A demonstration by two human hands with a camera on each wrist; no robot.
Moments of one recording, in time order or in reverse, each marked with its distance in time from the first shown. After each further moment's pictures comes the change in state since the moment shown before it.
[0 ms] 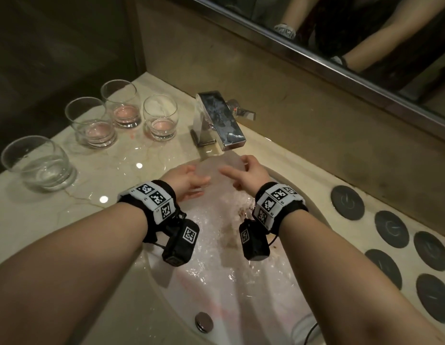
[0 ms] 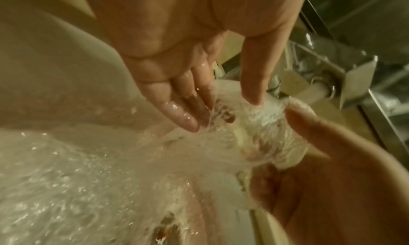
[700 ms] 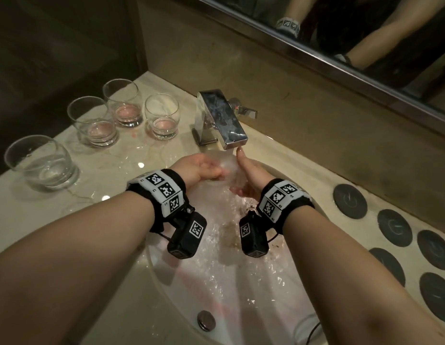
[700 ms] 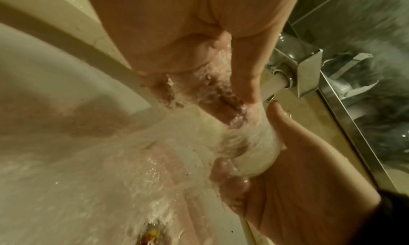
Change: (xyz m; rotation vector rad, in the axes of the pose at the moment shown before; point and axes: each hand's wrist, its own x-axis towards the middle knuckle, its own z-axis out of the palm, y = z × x) left_hand -0.005 0.017 0.013 0.151 -0.154 0.232; right_hand 0.004 0.002 0.000 0.350 -0.203 0.238
